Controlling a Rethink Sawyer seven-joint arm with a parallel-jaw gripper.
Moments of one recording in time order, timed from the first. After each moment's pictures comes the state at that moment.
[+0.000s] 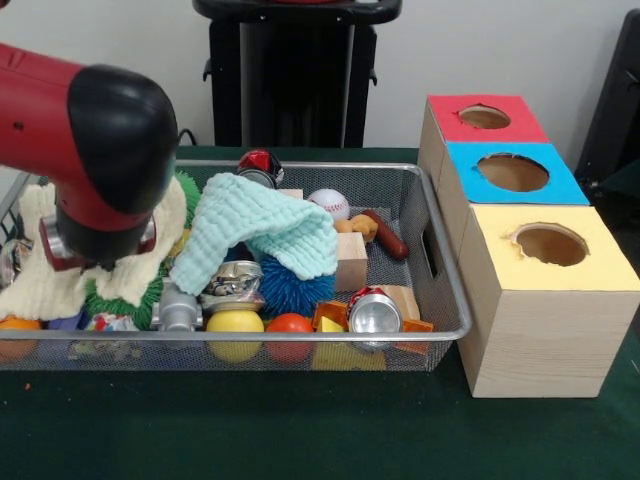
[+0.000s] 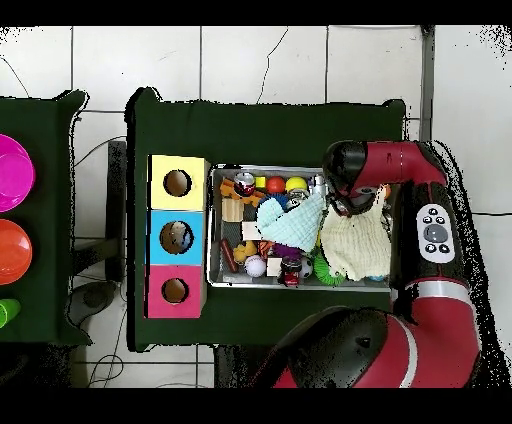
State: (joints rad) arm -0.56 -0.27 0.30 0.96 -0.76 1.33 1.21
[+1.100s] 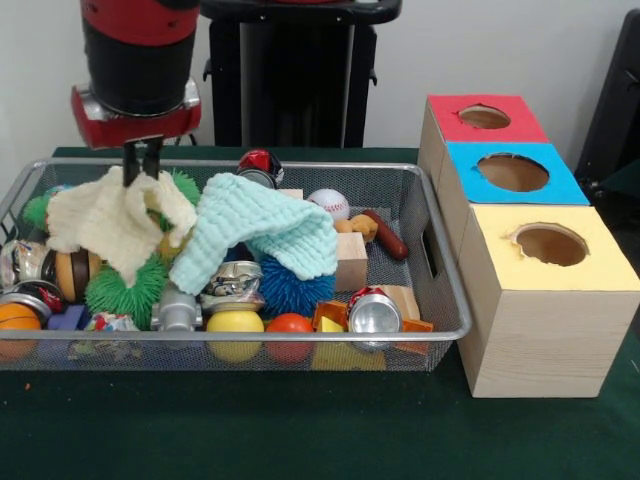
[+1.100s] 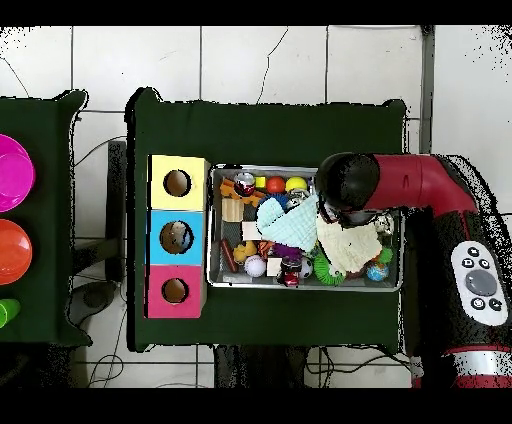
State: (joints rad) arm -0.60 -0.62 0.35 1.34 -0.60 1.13 1.21
